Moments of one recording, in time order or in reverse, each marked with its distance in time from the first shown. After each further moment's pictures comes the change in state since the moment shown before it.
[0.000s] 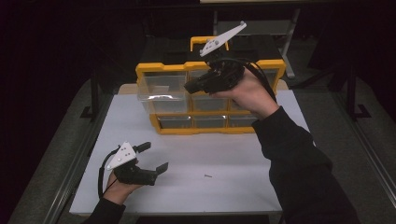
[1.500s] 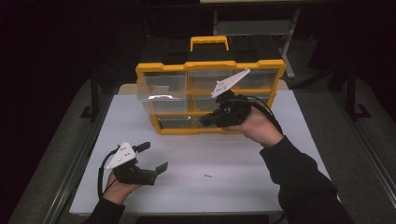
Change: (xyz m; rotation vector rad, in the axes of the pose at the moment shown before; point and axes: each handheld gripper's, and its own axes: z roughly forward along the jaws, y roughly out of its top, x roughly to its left) left arm 0.001 0.000 -0.001 -0.001 0.006 0.009; right arm 0.008 -0.085 0.025 0.105 0.013 0.033
